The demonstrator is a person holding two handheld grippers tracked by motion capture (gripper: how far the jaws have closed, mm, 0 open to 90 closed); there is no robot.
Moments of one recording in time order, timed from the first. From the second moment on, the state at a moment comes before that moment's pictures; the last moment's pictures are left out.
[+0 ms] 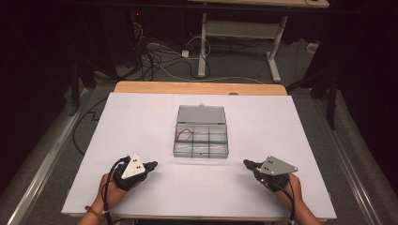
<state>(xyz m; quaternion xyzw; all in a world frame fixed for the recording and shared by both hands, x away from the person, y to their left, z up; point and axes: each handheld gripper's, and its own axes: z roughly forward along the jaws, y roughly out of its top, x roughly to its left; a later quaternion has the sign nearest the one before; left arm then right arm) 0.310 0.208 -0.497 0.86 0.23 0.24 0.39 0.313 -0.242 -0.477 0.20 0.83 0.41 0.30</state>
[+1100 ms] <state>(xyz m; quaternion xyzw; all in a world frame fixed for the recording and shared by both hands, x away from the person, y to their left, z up) 0.335 0.207 -0.493 0.85 0.27 0.27 0.36 0.325 -0.245 -0.468 0.22 0.82 0.42 0.31</state>
